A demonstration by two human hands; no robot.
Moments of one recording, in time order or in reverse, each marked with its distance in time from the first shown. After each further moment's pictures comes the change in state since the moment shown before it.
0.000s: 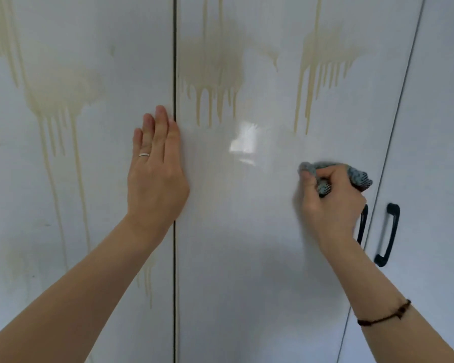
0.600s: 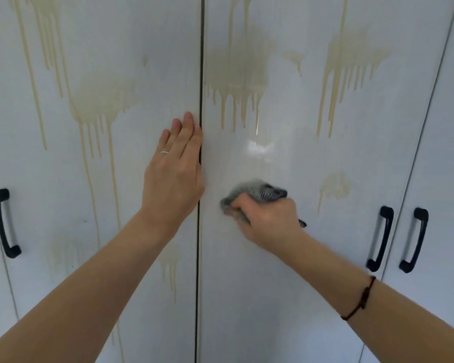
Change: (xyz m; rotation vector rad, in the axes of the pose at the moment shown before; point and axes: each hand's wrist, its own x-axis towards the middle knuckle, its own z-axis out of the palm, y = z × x) left_hand 0.011 -0.012 -0.017 -0.074 -0.075 0.026; right_hand -0.052 -0.061 0.064 -0.006 -0.301 -0.763
